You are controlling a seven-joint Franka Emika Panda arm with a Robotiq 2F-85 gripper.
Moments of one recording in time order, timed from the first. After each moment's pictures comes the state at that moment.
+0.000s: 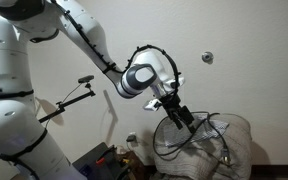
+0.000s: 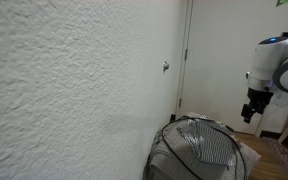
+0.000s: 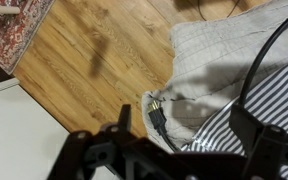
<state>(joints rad) 0.09 0.38 -0.42 -2.43 -0.33 2.83 0.20</state>
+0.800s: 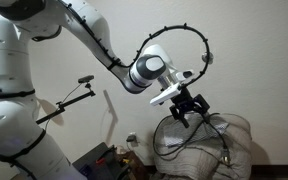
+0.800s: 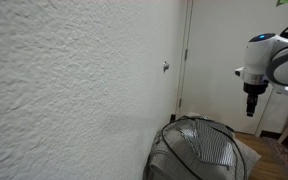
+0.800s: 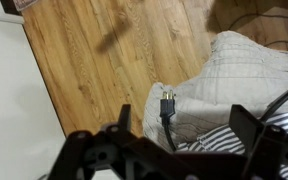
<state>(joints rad) -0.06 0.40 -0.32 -2.30 -0.49 2.71 -0.17</state>
